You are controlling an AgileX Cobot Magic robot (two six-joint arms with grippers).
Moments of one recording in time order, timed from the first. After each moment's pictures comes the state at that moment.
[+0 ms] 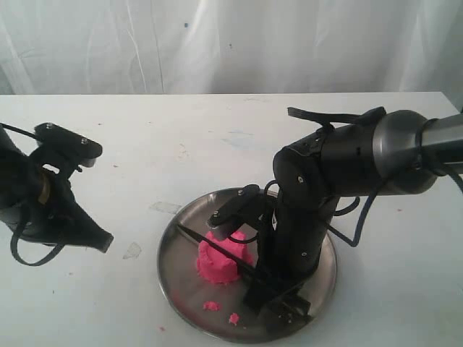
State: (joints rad) left arm -0.44 1.45 -0.79 0.43 0.67 -0.46; right arm 0.70 1.81 -1.02 0.05 0.77 -0.25
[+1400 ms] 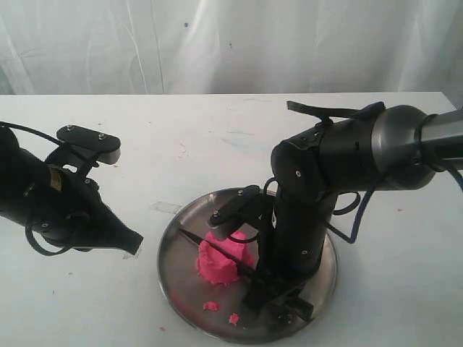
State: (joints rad) left arm -0.44 1.41 -0.79 -0.04 0.57 -0.06; right arm 0.70 1.81 -1.05 0.06 0.83 -0.24
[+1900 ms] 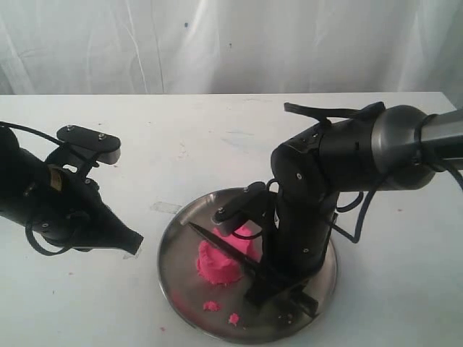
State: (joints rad) left arm -0.44 1.41 -0.79 -0.04 0.57 -0.06; right arm 0.70 1.81 -1.05 -0.01 0.83 -0.15
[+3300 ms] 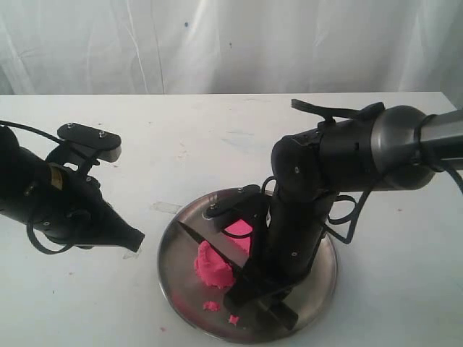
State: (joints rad) left arm -0.44 1.41 -0.79 -0.04 0.55 -0.05; right arm 0.70 1.81 -1.05 0.18 0.81 -0.21
